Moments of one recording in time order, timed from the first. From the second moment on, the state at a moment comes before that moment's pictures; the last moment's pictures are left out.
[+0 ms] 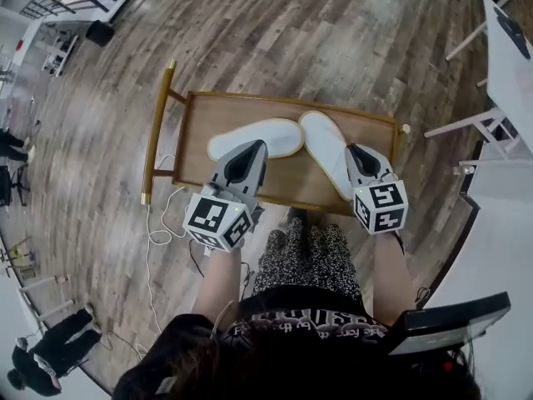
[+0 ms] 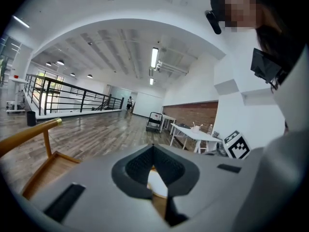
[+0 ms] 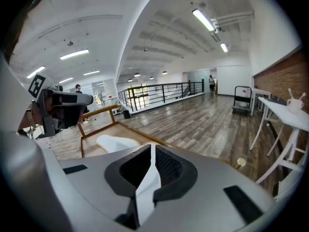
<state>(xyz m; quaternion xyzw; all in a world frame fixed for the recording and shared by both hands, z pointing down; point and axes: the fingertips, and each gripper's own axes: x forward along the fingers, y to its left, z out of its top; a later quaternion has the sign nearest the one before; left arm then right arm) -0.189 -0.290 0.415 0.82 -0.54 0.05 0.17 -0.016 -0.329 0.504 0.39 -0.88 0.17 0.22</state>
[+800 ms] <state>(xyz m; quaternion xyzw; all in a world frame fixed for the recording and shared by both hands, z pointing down) -0.189 -0.306 0.445 0.82 -0.53 0.07 0.20 -0.028 -0.341 0.610 0.36 -0.82 0.25 0.37</state>
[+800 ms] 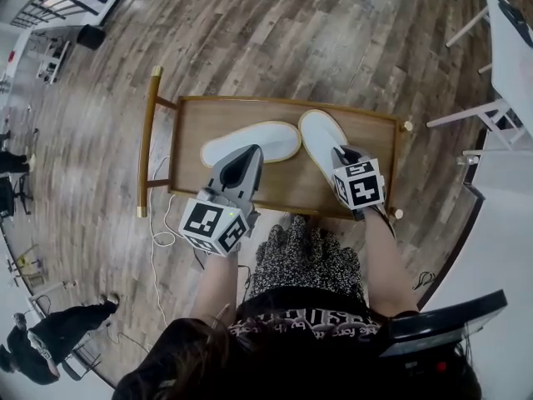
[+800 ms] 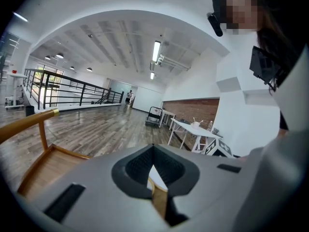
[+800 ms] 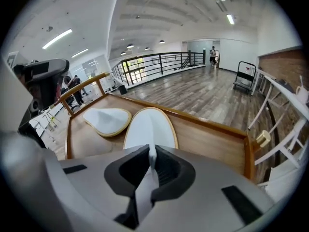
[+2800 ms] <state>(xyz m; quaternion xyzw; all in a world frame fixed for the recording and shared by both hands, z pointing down) -0.202 -0.304 0.523 0.86 -0.40 0.29 0.14 0.040 -0.331 0.520 0.51 -0.80 0.22 0.24</state>
